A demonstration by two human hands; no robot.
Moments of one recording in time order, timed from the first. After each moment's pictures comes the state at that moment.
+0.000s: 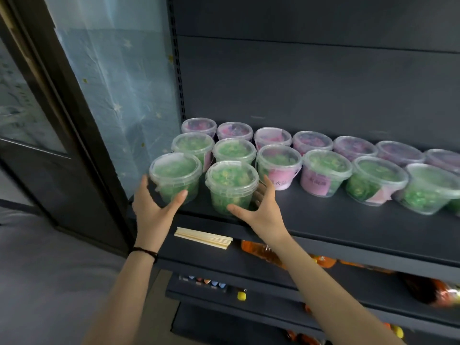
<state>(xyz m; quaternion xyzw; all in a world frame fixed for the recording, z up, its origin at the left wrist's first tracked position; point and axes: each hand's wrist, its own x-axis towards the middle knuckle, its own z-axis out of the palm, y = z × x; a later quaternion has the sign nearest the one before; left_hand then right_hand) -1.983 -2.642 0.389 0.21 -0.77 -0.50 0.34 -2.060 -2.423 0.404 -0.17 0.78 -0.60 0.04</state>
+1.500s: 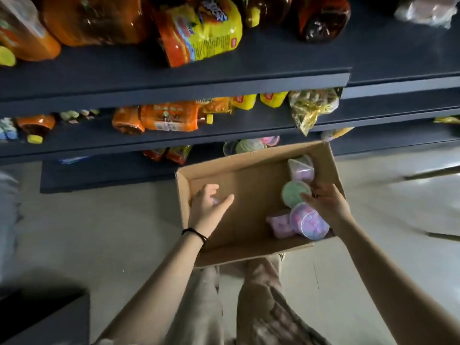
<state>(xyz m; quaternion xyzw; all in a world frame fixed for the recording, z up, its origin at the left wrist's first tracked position) -1.876 -1.927 0.067 0.23 -0.80 -0.51 -0.21 -1.892 -1.633 0.078 0.26 0.88 -0.33 0.22</state>
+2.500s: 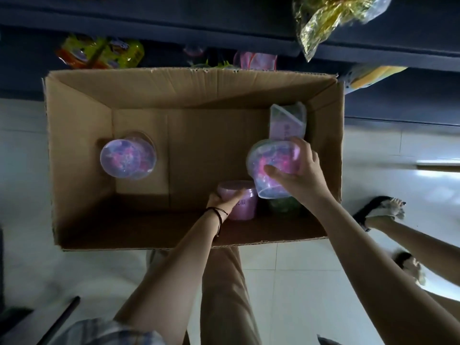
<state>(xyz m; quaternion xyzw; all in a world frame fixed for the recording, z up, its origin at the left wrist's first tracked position) -1.839 -1.704 -0.172 0.46 -0.60 -0.52 -0.41 -1.925 -1.543 -0.095 0.09 0.89 -0.36 0.25</state>
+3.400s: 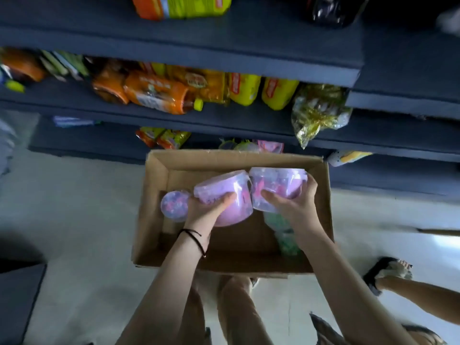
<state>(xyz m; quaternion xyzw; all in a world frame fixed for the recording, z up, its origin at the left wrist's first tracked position) -1.873 -1.808 0.036 0.42 -0.59 -0.68 -0.11 -1.932 -1.628 0.064 0.18 0.75 -0.61 0.17</state>
